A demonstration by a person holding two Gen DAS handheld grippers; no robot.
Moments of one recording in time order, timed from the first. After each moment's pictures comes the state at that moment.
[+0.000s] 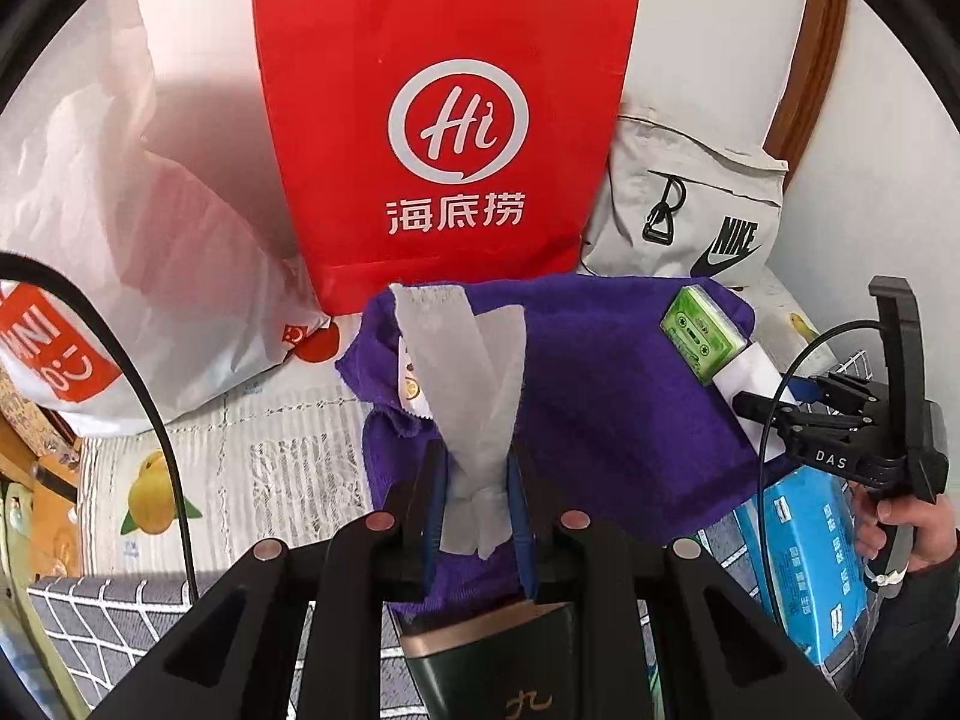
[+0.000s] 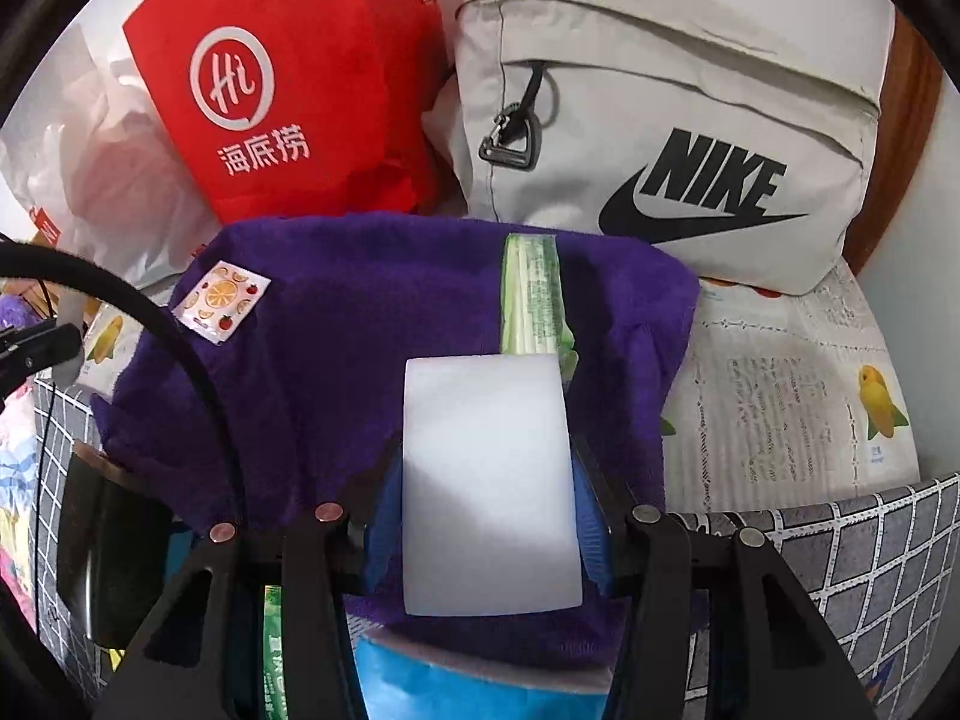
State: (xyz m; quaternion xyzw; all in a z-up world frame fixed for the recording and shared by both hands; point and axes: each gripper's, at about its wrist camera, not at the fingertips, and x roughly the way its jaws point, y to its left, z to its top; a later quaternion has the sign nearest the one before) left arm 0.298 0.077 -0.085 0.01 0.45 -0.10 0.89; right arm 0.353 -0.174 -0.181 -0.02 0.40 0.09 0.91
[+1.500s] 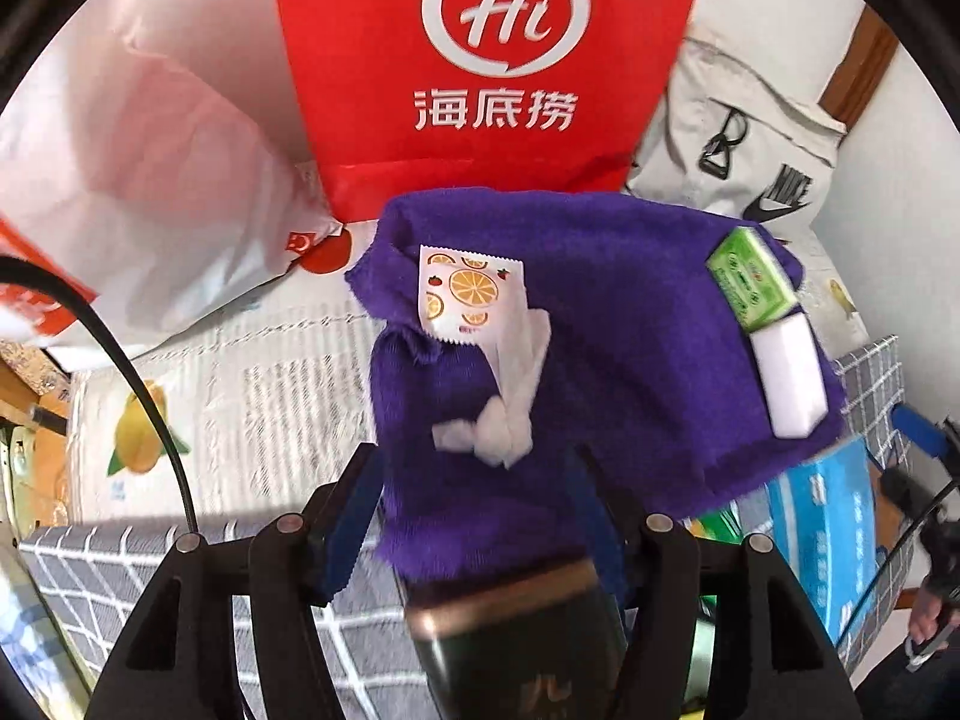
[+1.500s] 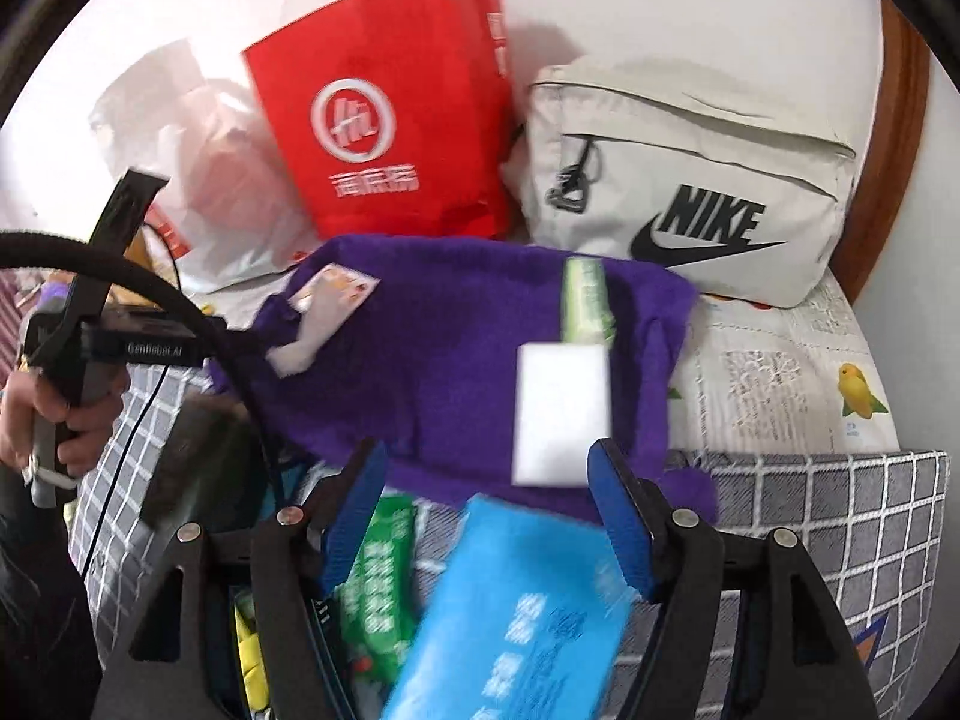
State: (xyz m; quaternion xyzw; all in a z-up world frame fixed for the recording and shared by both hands) left arm 0.312 0.082 -0.115 0.00 0.54 -0.06 0.84; right arm 0.261 -0.172 -0.143 -0.02 0.36 0.16 0.92
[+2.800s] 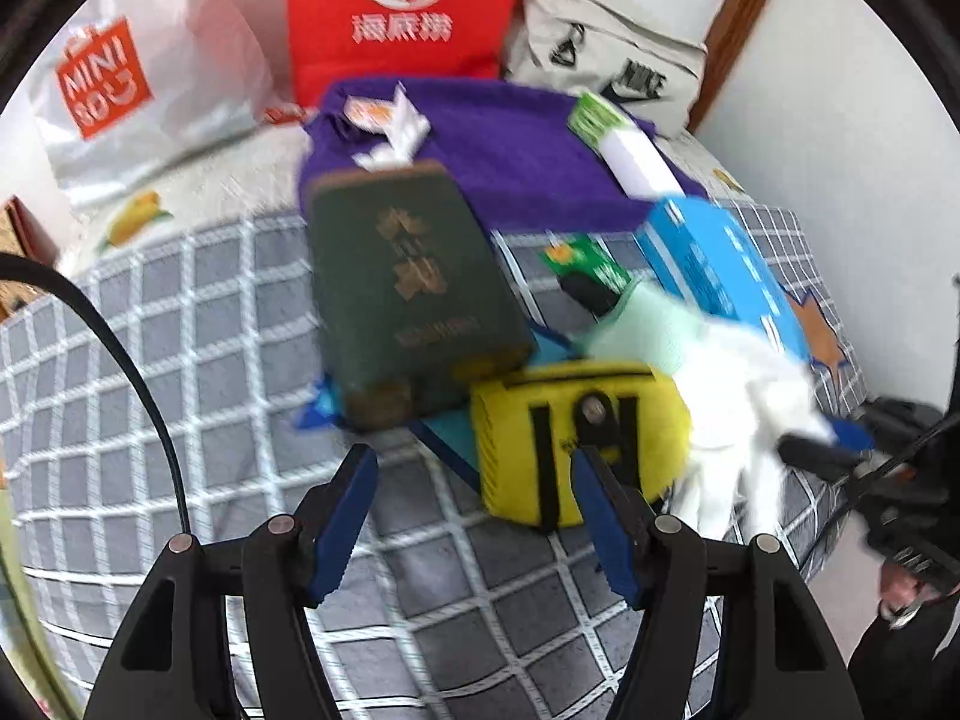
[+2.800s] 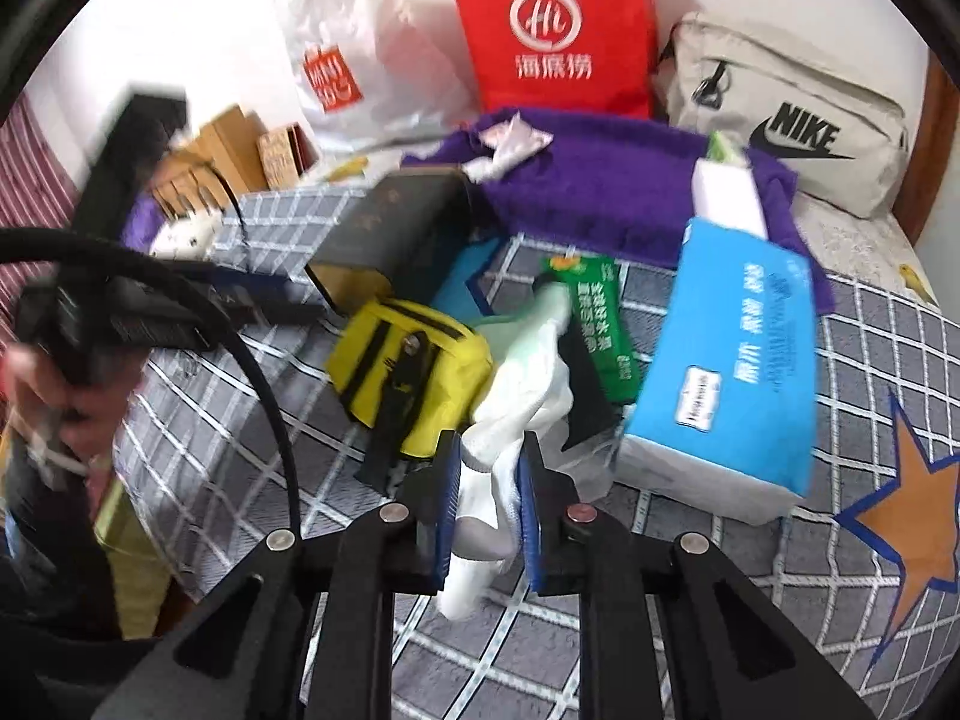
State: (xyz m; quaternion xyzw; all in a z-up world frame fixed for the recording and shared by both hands) left arm 0.114 0.069 -0.142 -0.02 0.53 -0.14 0.84; right arm 0.100 -0.133 -0.202 -0.05 0.38 0.24 0.89
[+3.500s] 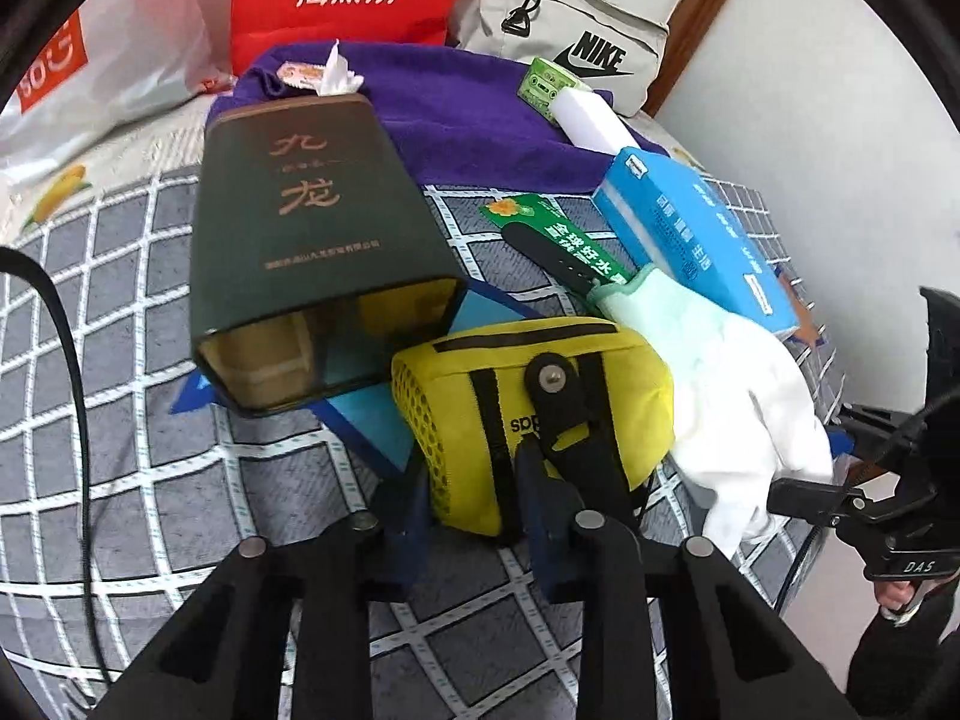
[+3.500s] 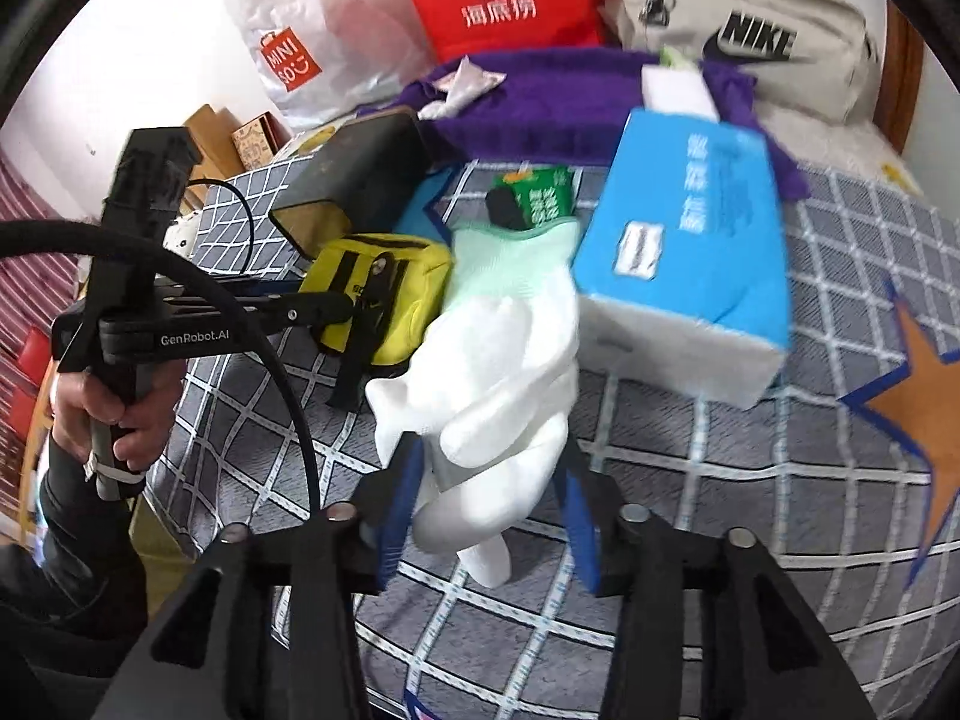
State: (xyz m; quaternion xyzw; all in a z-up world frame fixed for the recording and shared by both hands) left arm 0.110 0.047 -0.178 -0.03 0.51 -0.19 0.84; right arm 0.097 -0.160 -0.239 0.00 0.44 0.23 0.87
